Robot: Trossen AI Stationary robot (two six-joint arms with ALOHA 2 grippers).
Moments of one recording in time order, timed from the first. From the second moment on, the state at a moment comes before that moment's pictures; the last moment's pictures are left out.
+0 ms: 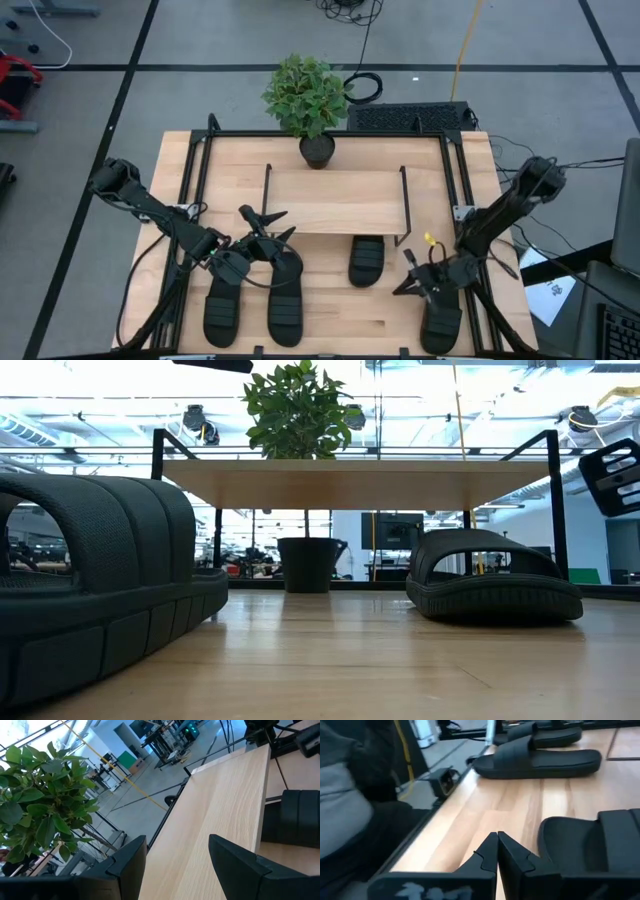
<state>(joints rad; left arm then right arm) -0.58 1.39 0.88 0.10 -1.20 0.23 0.88 1.38 0.19 0.86 0.47 0.35</state>
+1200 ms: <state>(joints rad) -0.58 1.39 0.88 0.10 -1.18 0.23 0.77 1.67 0.31 0.75 0.76 0.61</state>
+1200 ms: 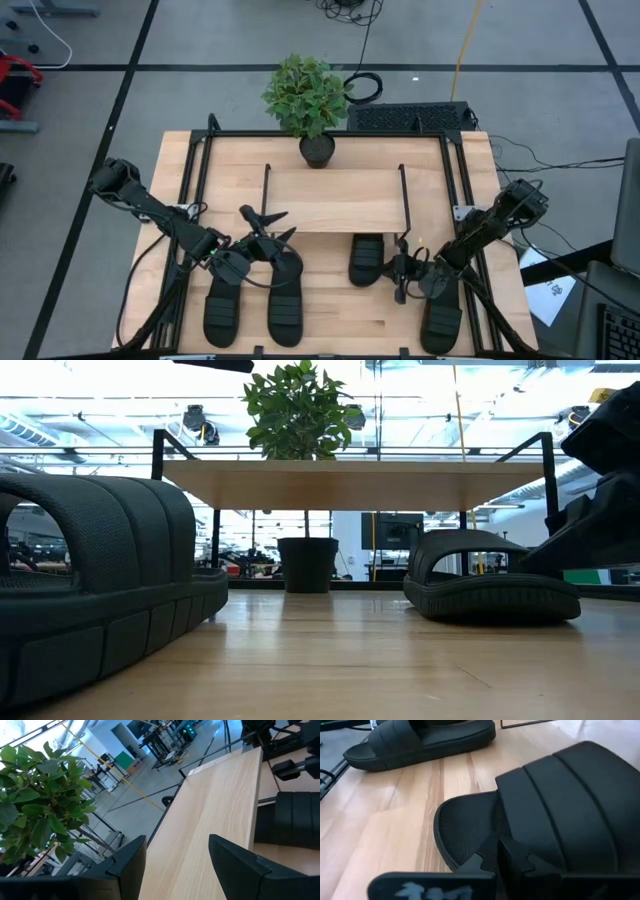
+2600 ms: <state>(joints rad) -0.58 1.39 0.88 0.10 -1.13 0.22 0.85 1.85 0.57 0.46 0.88 0.86</state>
